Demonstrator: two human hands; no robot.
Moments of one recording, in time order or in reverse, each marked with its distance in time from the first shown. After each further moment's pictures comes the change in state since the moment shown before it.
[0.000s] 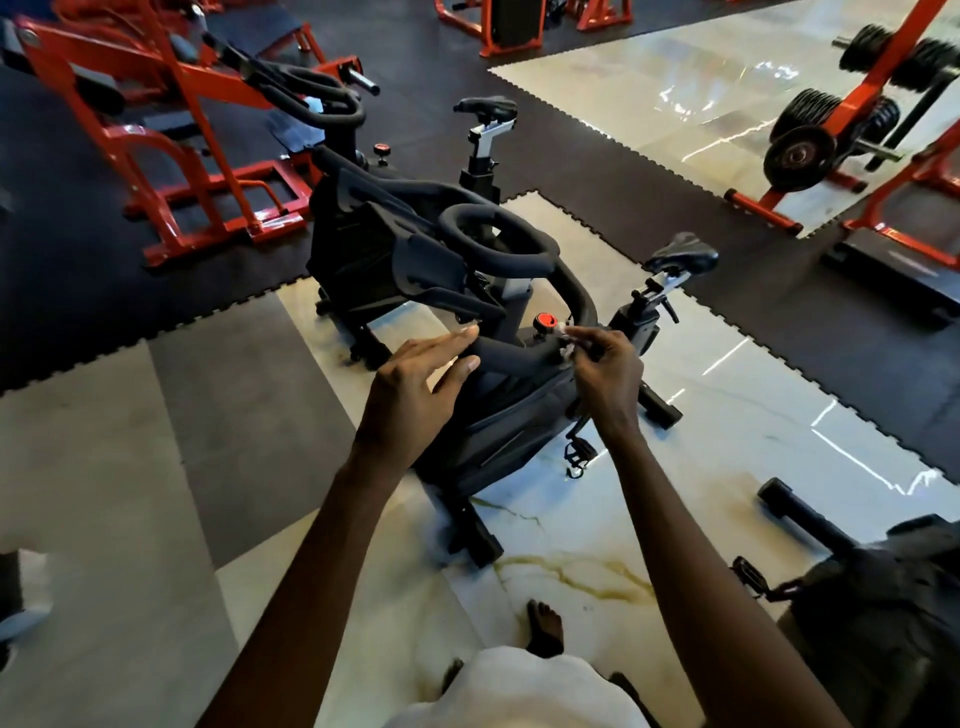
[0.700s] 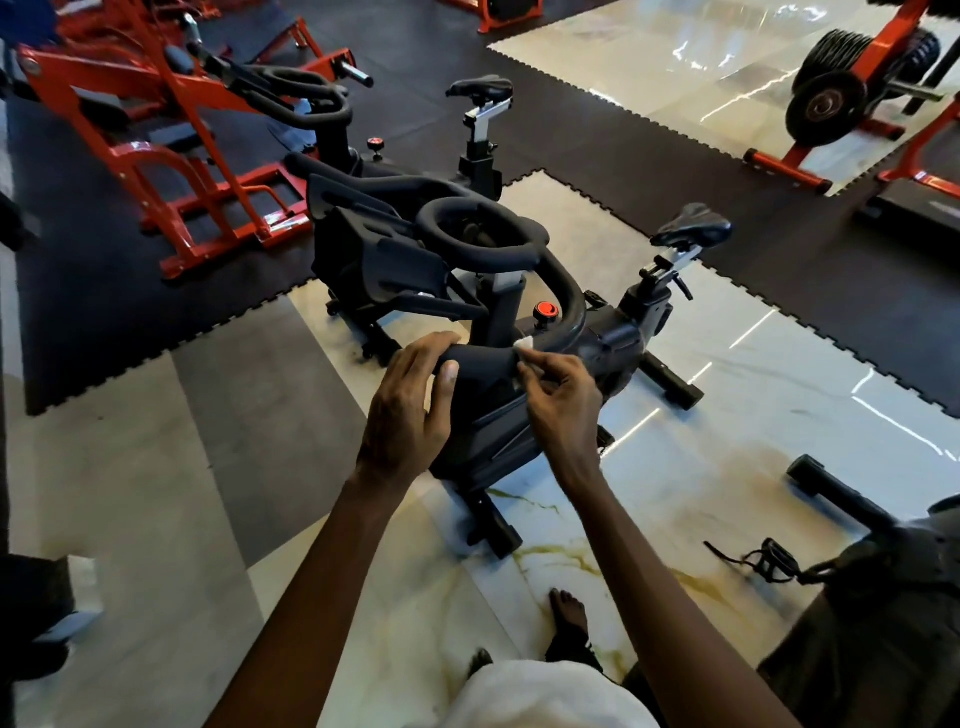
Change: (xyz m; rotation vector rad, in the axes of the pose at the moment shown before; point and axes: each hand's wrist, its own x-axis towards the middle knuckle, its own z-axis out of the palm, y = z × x) left_hand -0.003 0.001 0.030 0.053 -0.020 0.024; right_hand -0.044 -0.008 0.021 0.182 -0.039 -0.012
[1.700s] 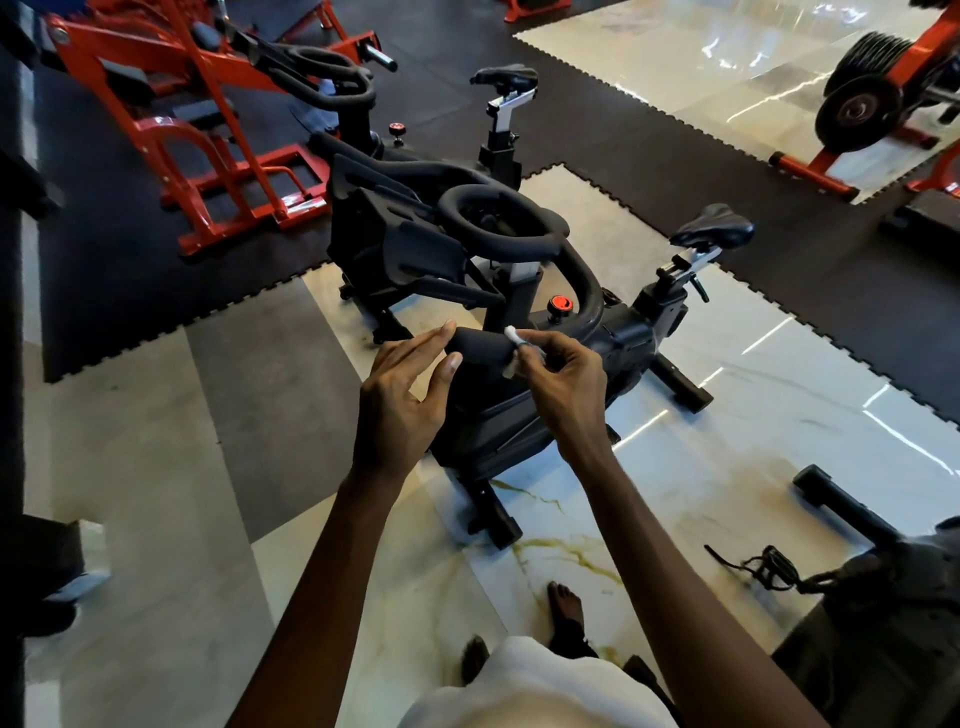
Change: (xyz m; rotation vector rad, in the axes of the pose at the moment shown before) left_hand -0.010 0.005 -0.015 0.000 0.152 -0.127; right_hand 0.005 -0.028 -0.004 0.114 -0.135 0.126
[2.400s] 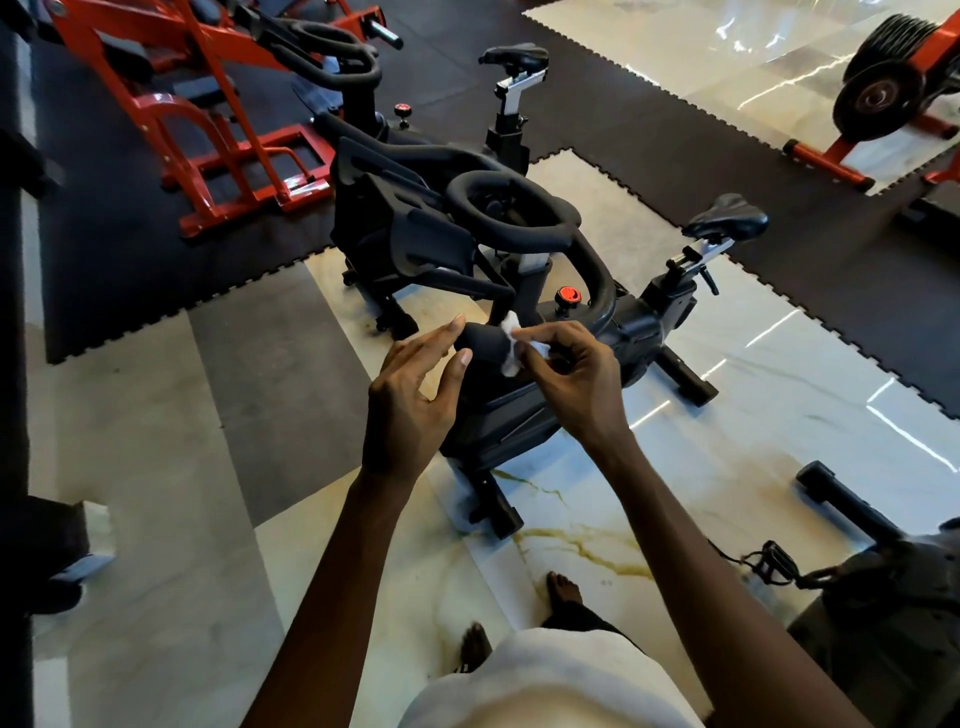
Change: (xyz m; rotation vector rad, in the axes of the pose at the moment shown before) left_hand -0.004 0.003 0.003 0.001 0.015 -0.019; right_hand 0.004 -0.001 -0.009 -0.101 -0.106 -0.300
